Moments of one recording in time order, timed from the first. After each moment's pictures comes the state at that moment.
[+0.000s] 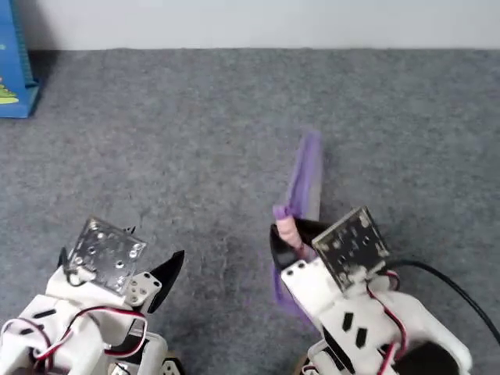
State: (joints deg) left arm 7.6 -78.4 28.4 99.4 -12.5; right arm -33.7 -78.9 33.4 80.0 7.4
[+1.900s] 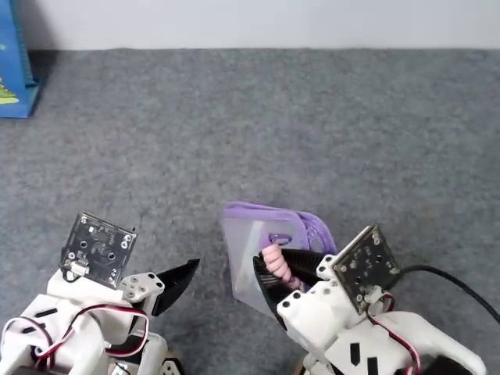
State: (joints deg) left arm 7.2 -78.7 29.2 99.4 -7.6; right arm -47.0 -80.4 31.6 84.8 -4.2
